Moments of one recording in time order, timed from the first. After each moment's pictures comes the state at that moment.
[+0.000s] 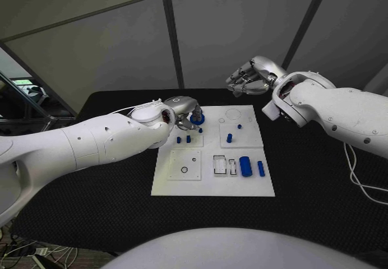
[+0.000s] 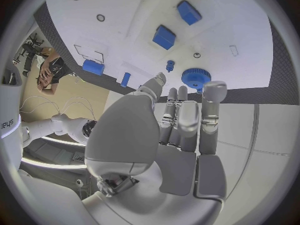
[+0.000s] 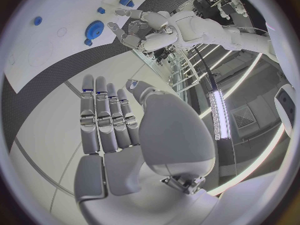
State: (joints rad) left arm 1.20 -0.49 -0.14 1.15 -1.49 -0.29 -0.08; left_hand 1.39 -0.14 0.25 0.05 0.16 0.89 0.10 0.30 0.14 0.86 0.07 0.60 0.14 1.37 0.00 1.33 0.98 0.15 1.33 0.10 0.71 1.30; right arm 1.20 -0.72 0.11 1.35 -1.01 -0.28 0.01; right_hand 1.38 -0.12 0.39 0.10 0.31 1.01 0.20 0.07 0.07 1.15 0.13 0.11 0.06 1.26 0.07 0.07 0.12 0.18 1.15 0.17 0.17 0.07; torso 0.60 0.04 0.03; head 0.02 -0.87
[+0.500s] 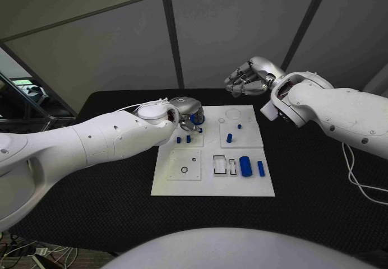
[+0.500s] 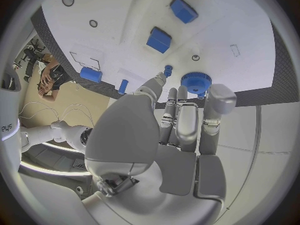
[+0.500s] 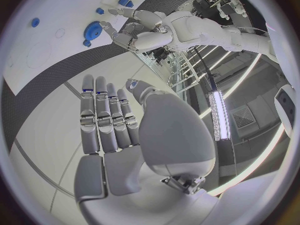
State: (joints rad) left arm 1.20 -0.43 -0.14 1.08 -1.54 -0.23 -0.06; left_hand 1.40 -0.14 0.26 0.05 0.16 0.90 0.10 0.28 0.14 0.88 0.07 0.57 0.12 1.41 -0.01 1.37 1.05 0.09 1.38 0.09 0.87 1.31; right arm 1.20 -0.71 0.11 1.35 -1.01 -0.28 0.01; right_hand 1.38 -0.13 0.39 0.10 0.31 1.01 0.20 0.07 0.07 1.15 0.13 0.11 0.06 1.26 0.07 0.07 0.12 0.18 1.15 0.17 0.17 0.07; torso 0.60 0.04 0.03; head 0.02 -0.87
